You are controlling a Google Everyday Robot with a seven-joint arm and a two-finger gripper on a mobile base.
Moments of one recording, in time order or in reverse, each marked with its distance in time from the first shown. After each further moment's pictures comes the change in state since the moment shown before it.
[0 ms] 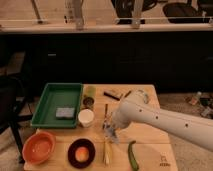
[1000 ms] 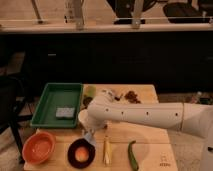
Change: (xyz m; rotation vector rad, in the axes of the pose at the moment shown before) arm -0.075 -0.058 0.048 -0.075 -0.061 -0.194
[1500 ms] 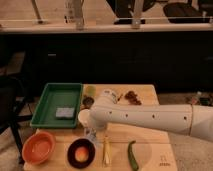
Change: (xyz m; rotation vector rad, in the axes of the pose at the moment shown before) arm -0.001 0.006 -0.025 0.024 0.055 -0.011
